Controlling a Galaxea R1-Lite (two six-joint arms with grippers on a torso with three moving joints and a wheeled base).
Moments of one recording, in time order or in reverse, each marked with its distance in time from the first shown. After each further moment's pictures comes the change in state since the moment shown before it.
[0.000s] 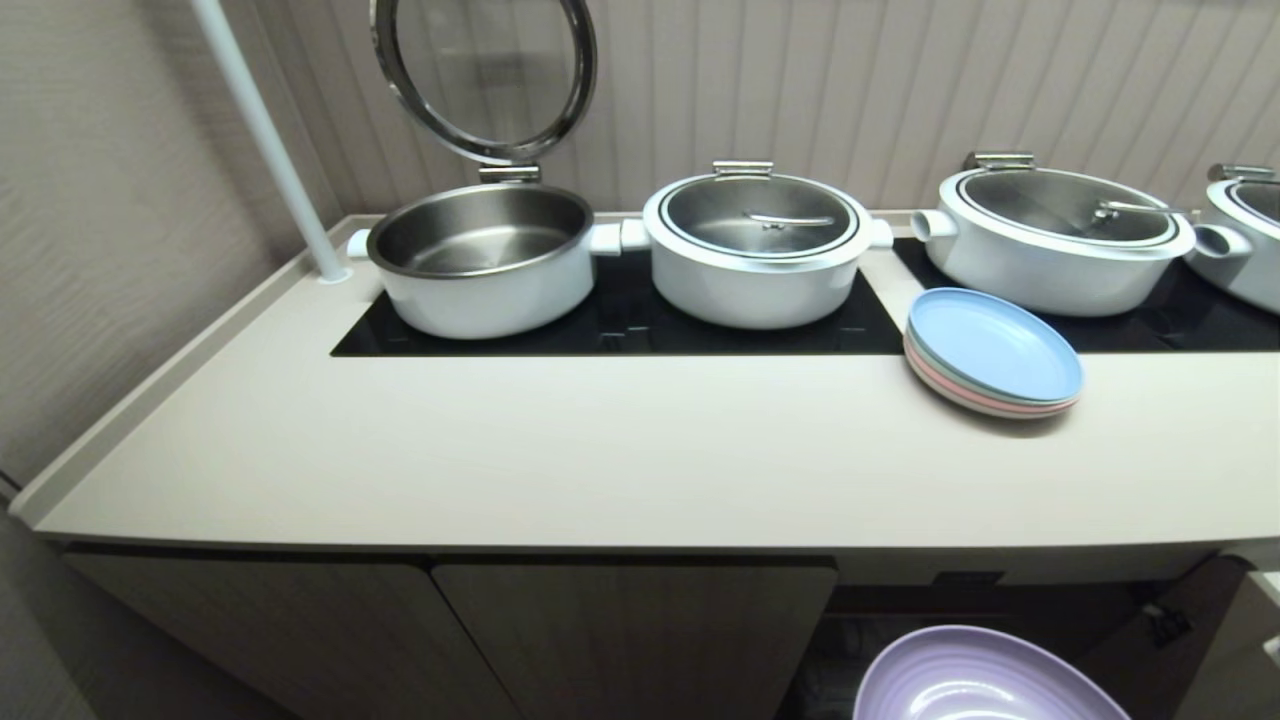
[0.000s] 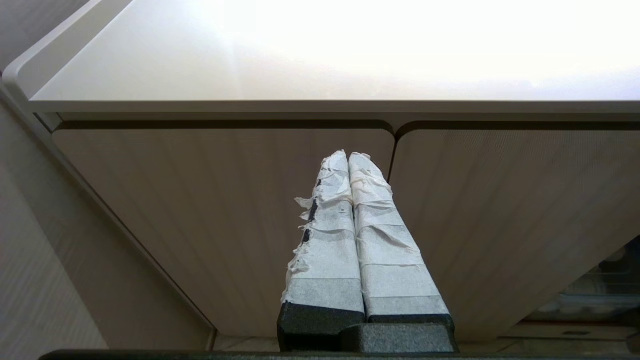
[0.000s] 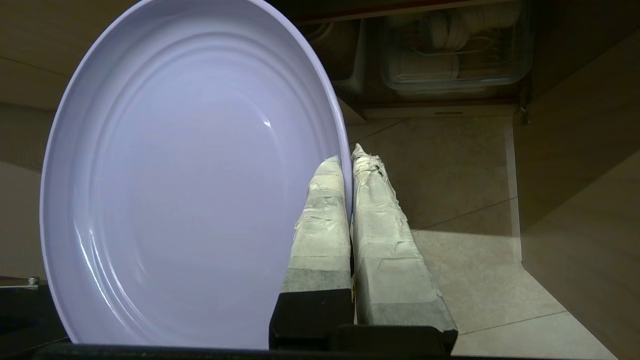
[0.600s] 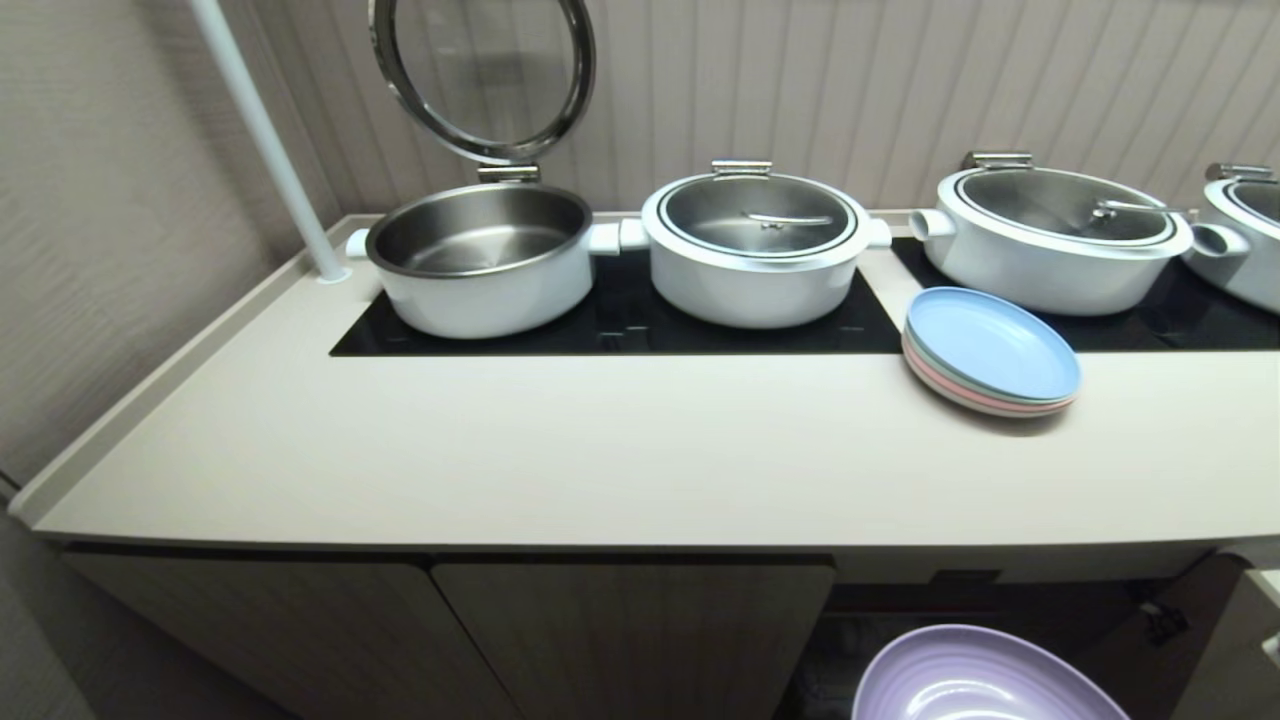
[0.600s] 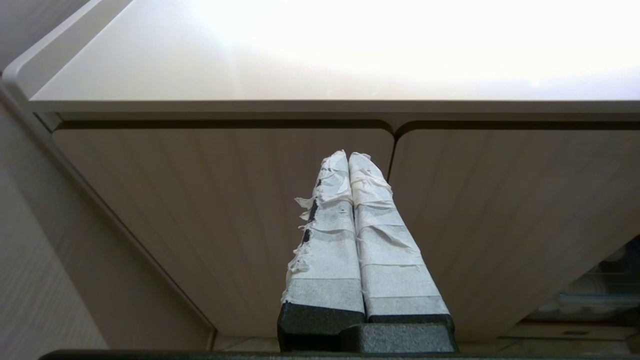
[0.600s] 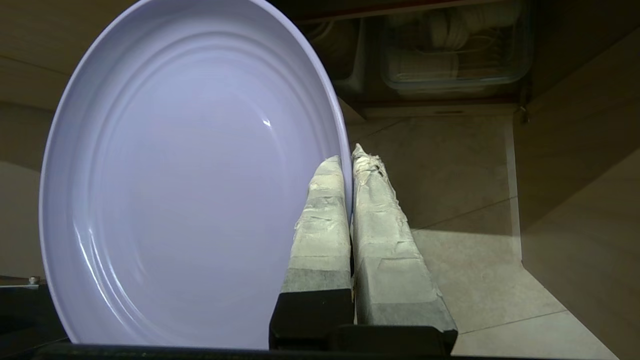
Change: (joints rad) left arm 0.000 0.000 0.000 0.000 0.000 0.000; right arm 0.000 -0.001 0.000 -0.001 0.000 -0.001
